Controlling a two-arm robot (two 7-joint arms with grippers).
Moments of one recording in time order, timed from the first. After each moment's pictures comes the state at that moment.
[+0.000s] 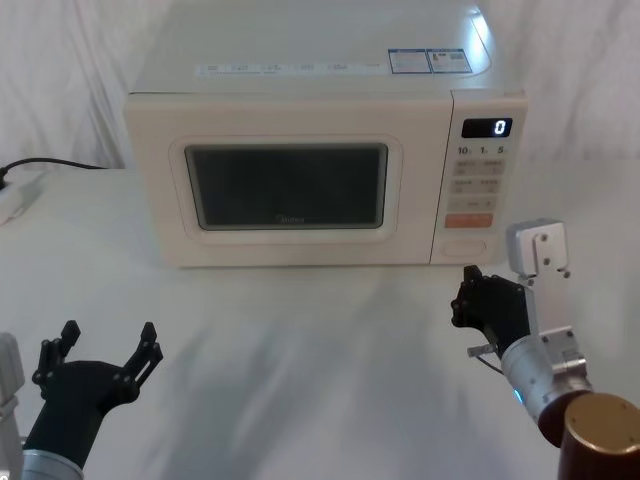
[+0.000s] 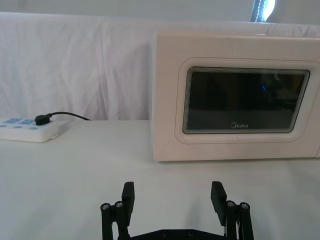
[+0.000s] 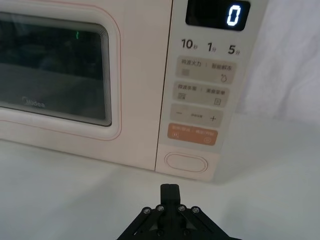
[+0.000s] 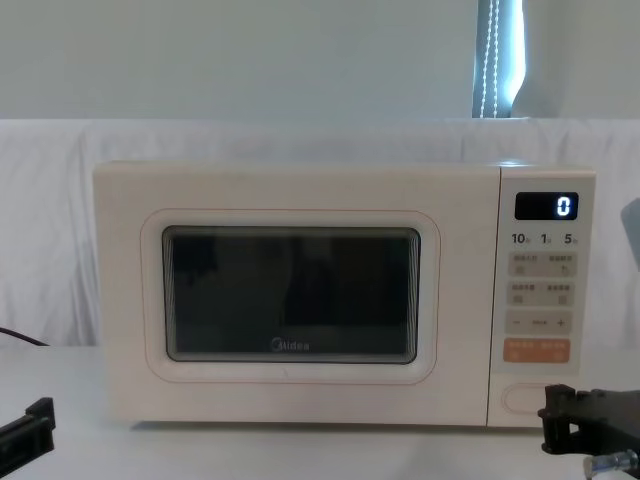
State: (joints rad) left arm 0.27 0.24 0.04 -1.85 -0.25 -0.02 -0.02; right arm 0.11 0.00 -0.16 -1.53 -0.08 0.17 0.04
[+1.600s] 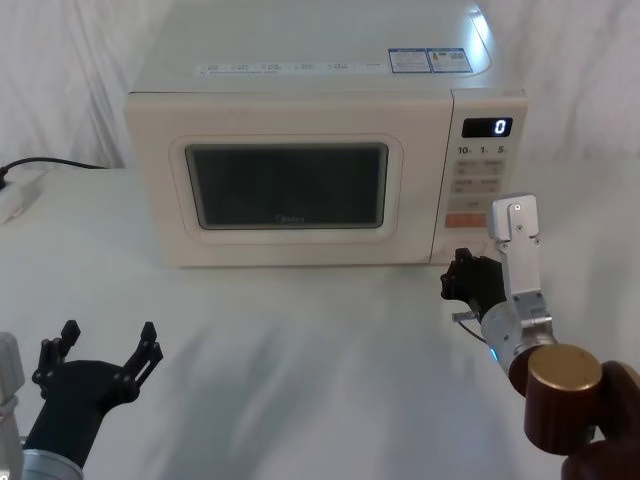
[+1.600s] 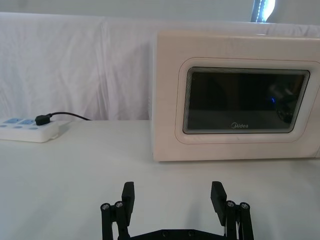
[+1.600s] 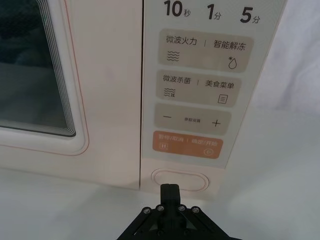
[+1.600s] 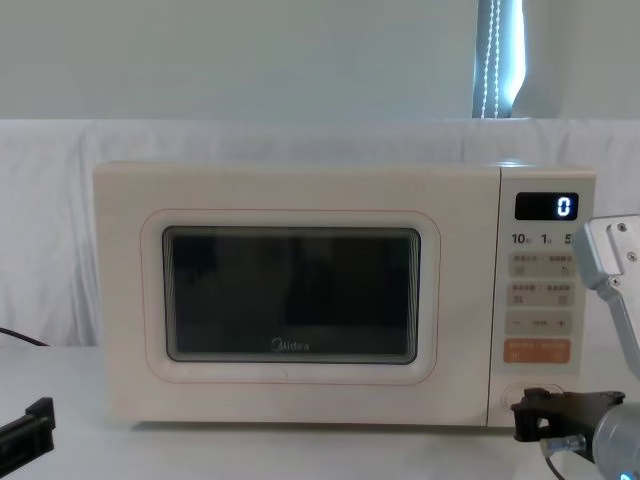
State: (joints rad) left arm 0.27 0.24 0.04 -1.85 -0.25 -0.02 -0.02; right arm 0.33 -0.06 -0.11 -1.20 -0.10 0.12 0.01
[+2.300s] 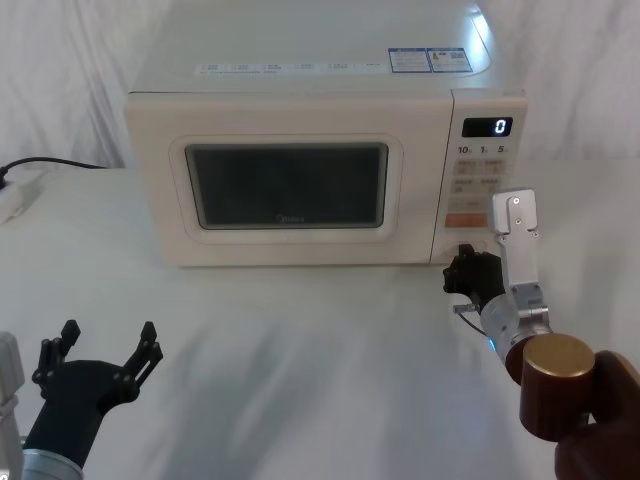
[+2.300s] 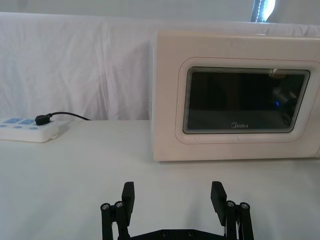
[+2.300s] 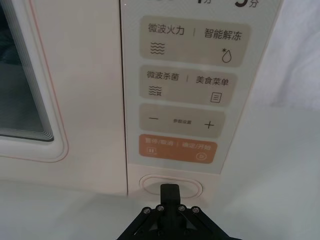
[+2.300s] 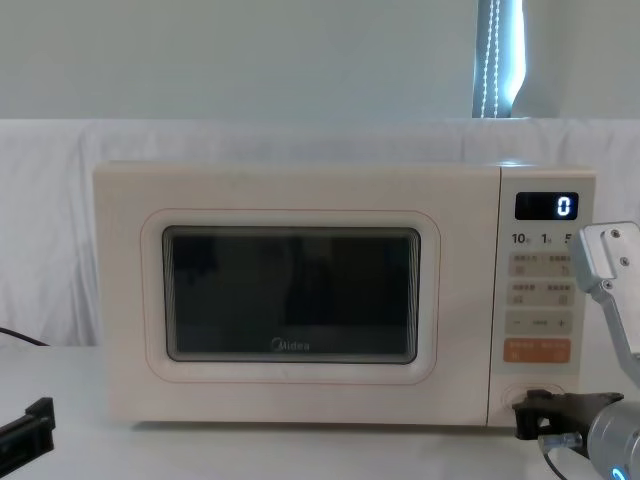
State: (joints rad) left arm 0.27 0.24 0.04 -1.85 -0.25 -0.02 -0.02; right arm 0.40 -0.07 -0.09 -1.09 -0.10 0.10 -0.01
